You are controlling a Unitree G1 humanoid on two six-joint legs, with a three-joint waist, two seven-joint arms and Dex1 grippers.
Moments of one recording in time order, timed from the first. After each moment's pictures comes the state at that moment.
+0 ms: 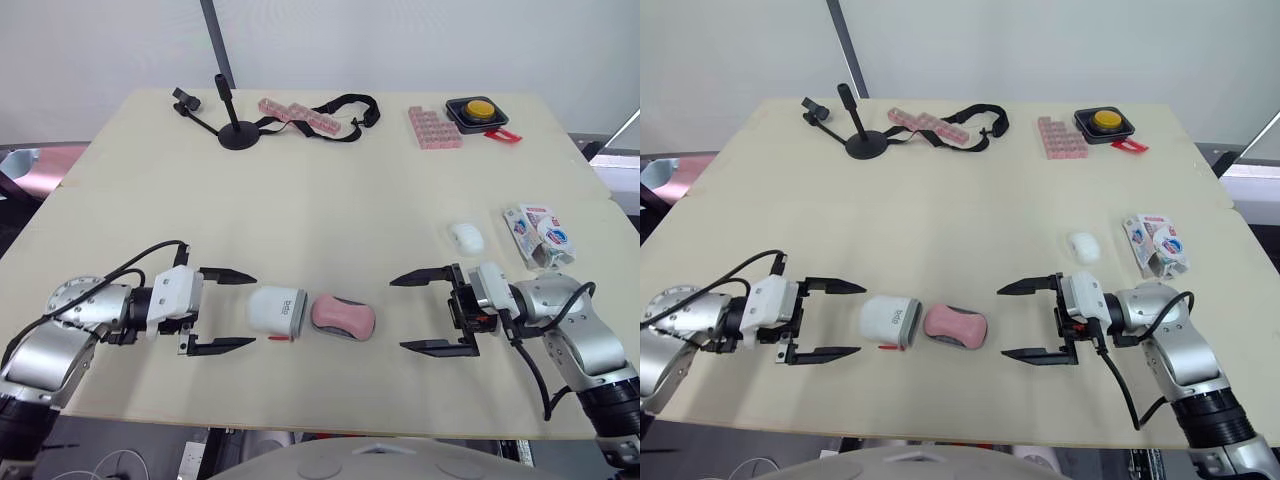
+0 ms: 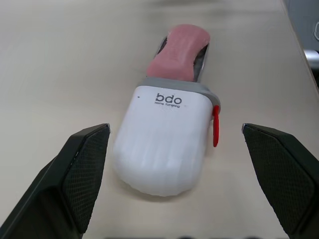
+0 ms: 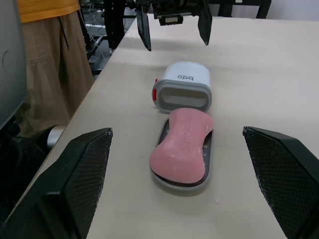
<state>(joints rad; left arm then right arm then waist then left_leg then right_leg) -0.01 0.87 -0.02 -0.16 -0.42 -0.05 -1.32 -0.07 -0.62 0.07 -0.17 0.49 -0.02 1.39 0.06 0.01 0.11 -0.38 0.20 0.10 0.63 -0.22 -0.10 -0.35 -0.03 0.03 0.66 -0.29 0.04</state>
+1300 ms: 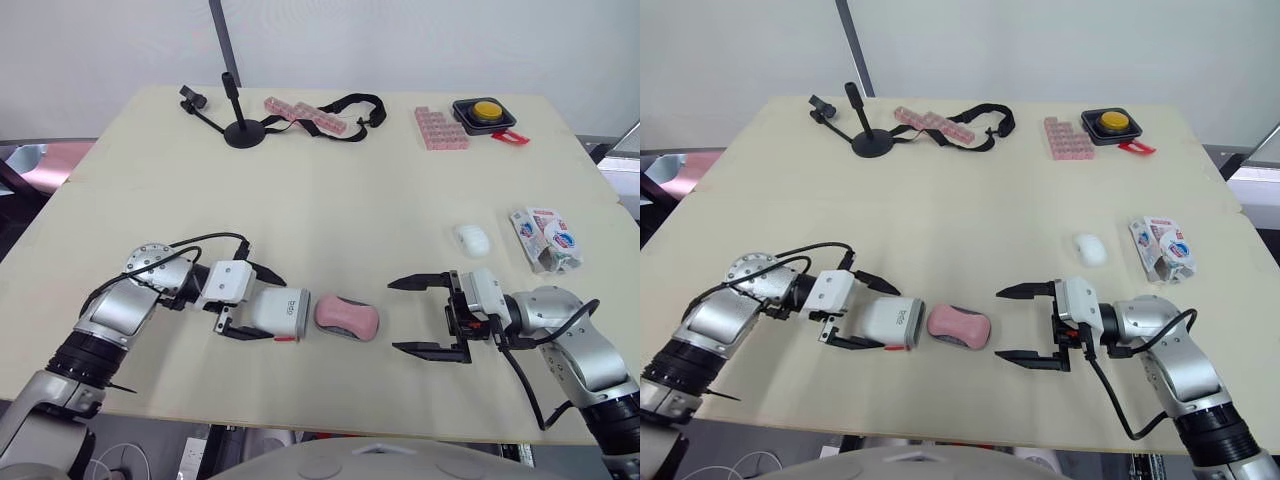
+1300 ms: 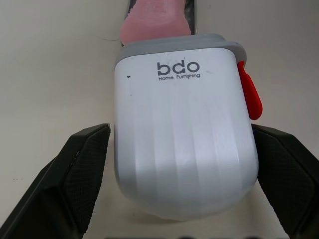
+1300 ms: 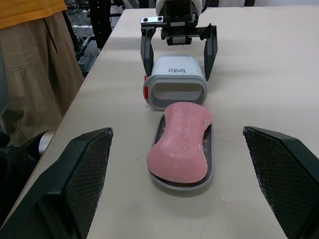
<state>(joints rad) -0.30 0.74 -0.26 0.08 -0.19 -0.15 -1.42 0.00 -0.63 0.10 -0.23 0.48 0.01 1.28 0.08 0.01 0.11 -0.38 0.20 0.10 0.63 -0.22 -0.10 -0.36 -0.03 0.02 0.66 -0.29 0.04</state>
